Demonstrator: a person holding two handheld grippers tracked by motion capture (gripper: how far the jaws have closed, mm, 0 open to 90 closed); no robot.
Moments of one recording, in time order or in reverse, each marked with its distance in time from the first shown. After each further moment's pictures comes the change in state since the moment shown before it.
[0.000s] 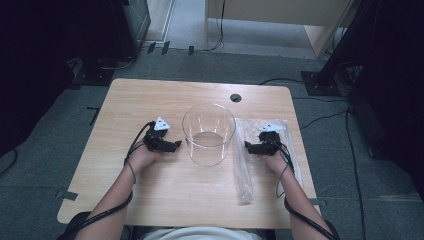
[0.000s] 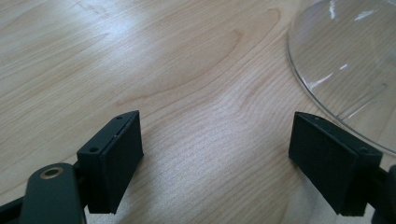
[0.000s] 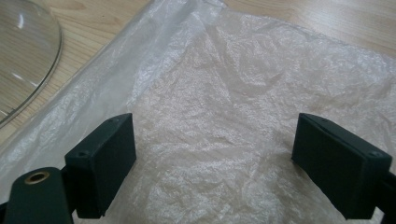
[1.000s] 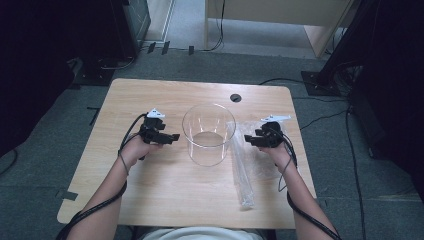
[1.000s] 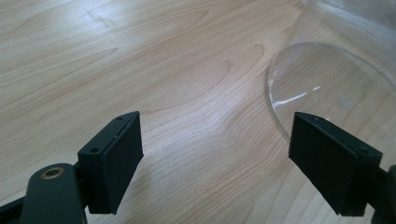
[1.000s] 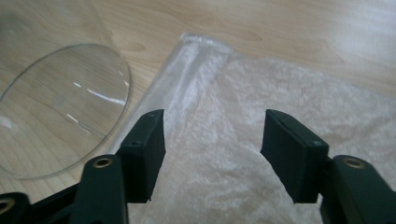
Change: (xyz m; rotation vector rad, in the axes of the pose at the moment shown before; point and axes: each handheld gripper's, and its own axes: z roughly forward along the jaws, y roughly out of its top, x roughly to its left) left arm 0.013 0.029 -0.023 0.032 -0.095 -0.135; right arm -0.001 0.035 -0.024 0.019 0.164 0.057
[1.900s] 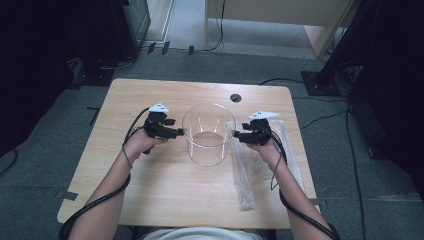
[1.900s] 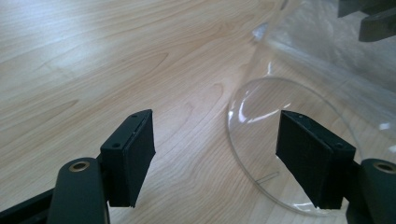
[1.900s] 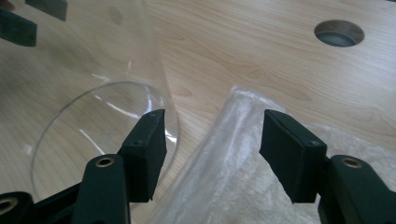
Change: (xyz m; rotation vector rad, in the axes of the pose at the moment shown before) left arm -0.004 0.021 0.001 -0.076 -0.137 0.041; right arm 0.036 0.022 0.011 -0.080 0.062 -0.079
